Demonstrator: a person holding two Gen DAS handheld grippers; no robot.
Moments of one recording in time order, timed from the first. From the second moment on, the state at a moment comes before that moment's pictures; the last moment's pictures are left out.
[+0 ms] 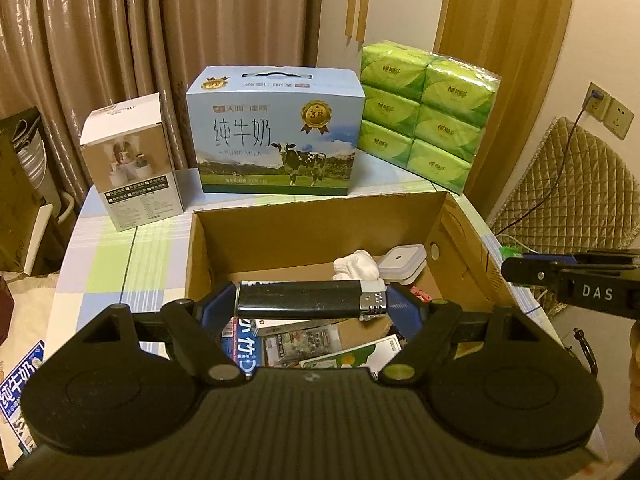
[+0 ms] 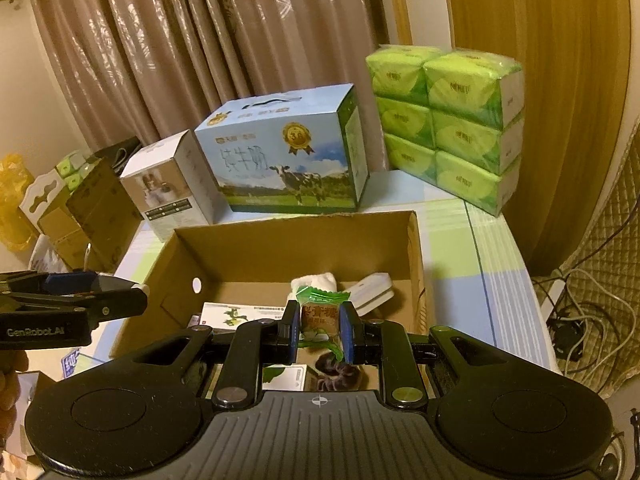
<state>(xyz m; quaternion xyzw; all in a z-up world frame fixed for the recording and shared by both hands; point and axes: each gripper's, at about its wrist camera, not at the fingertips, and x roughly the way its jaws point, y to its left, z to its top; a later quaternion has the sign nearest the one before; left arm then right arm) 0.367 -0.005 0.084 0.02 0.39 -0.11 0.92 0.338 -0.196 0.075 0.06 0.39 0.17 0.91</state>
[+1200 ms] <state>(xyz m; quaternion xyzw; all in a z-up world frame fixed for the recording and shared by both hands) 0.371 0.018 0.054 0.00 0.39 -0.08 0.92 0.350 -0.206 0.066 0.09 0.36 0.18 0.91</state>
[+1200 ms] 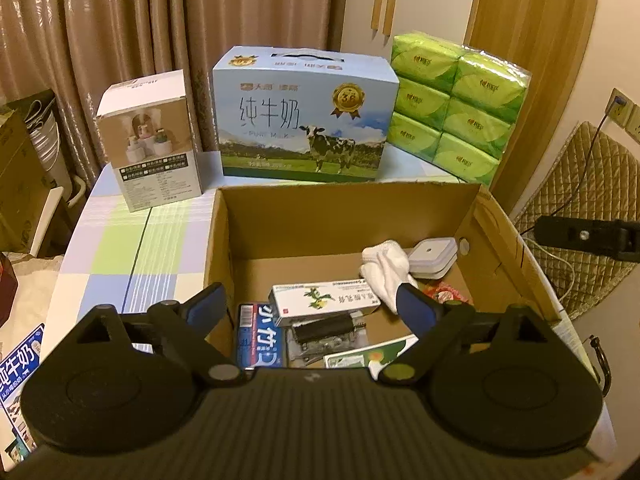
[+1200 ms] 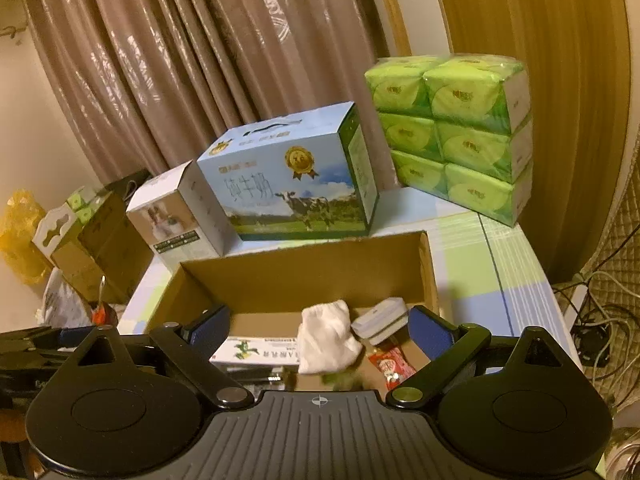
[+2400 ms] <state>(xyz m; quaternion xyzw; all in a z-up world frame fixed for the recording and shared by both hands) 0.170 0.014 0.119 -0.01 0.35 -0.04 0.93 0.162 -0.229 0.106 0.06 0.39 0.18 0.90</state>
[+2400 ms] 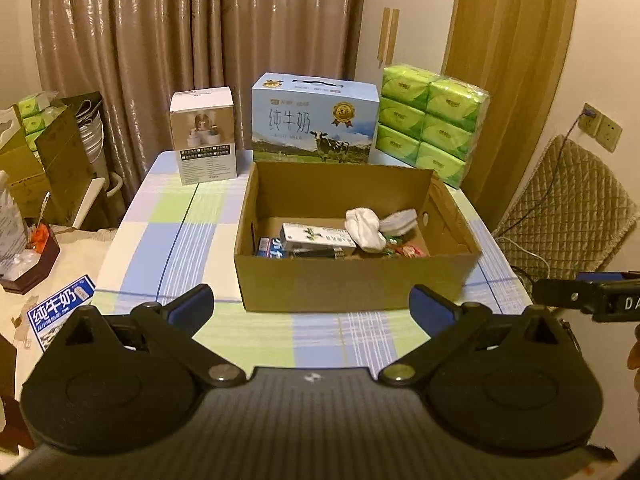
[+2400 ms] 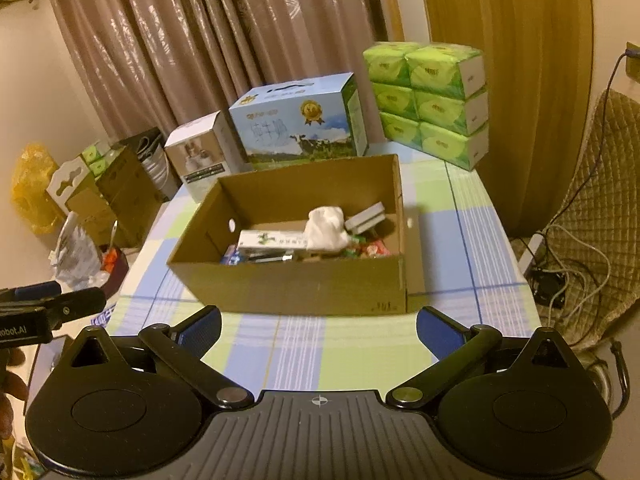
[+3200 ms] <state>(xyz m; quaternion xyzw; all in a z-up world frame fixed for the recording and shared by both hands) 0.058 0.009 0.110 -0.03 0.36 -0.04 0.93 0.058 -0.235 0.098 0.05 0.39 0.17 0.90</state>
